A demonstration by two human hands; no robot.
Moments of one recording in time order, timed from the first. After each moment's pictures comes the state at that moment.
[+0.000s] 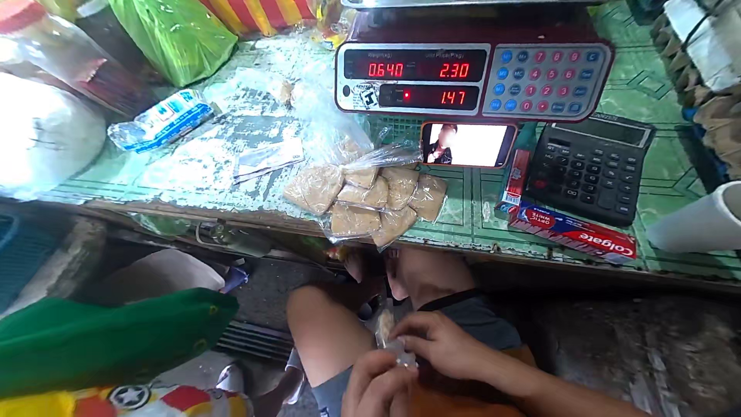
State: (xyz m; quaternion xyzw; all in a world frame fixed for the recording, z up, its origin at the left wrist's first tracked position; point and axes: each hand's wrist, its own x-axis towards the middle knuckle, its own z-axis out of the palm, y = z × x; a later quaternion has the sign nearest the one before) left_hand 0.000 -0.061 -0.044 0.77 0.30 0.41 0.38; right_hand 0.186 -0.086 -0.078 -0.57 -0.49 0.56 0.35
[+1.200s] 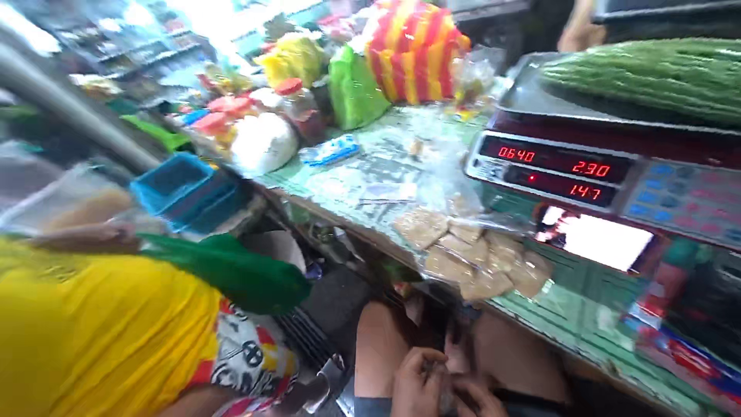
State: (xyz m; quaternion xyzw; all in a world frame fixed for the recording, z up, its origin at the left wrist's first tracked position) left_hand 0.013 -0.027 -0.071 0.61 0.52 0.32 0.51; right_hand 0.160 -0.090 -0.105 -0.62 -0.45 0.49 0.42
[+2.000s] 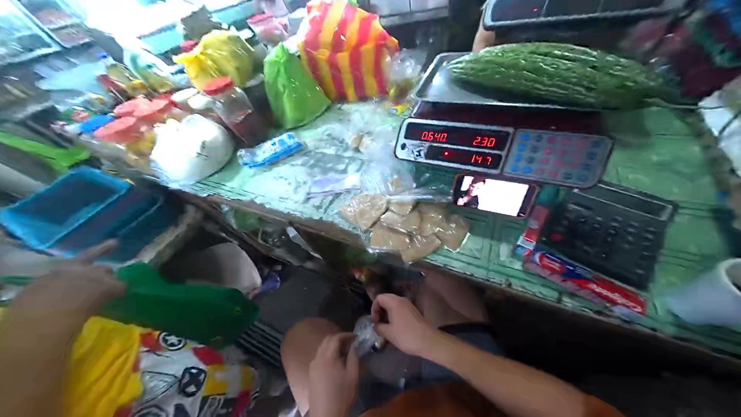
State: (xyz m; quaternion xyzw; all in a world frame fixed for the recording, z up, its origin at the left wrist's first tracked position) left_hand -0.048 -0.055 -0.050 0.73 0.59 0.27 0.21; right_hand 0.147 -0.027 -0.034 -0.56 -0.63 0.46 0.28
